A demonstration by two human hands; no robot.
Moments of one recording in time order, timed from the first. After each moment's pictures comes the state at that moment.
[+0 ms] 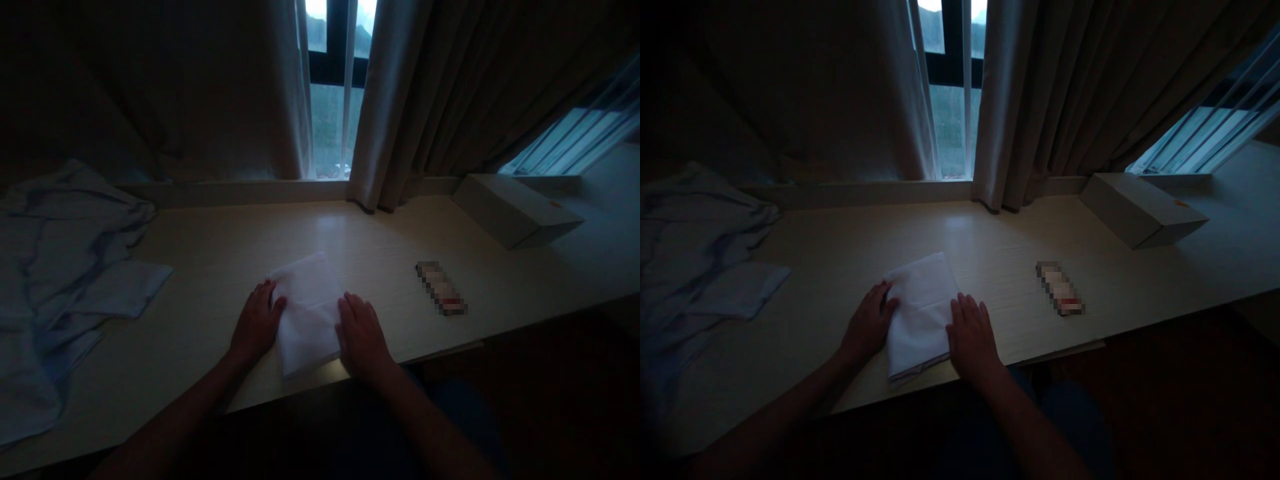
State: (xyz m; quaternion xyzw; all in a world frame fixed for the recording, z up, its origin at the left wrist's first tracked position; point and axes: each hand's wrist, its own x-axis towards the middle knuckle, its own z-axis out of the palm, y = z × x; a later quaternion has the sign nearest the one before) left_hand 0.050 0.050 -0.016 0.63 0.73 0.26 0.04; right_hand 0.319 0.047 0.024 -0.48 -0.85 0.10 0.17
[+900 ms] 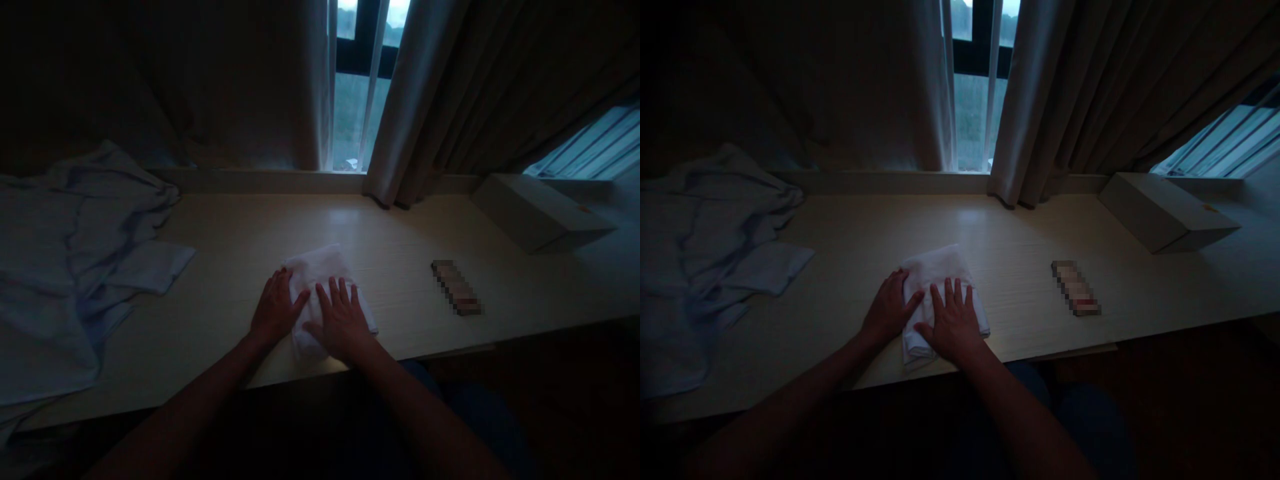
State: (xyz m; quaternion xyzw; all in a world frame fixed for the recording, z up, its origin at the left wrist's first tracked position) left_hand 0.059 0.046 -0.006 0.65 0.72 0.26 0.01; right_hand 0.252 0.052 0.021 -0.43 -0.89 0.11 0.13
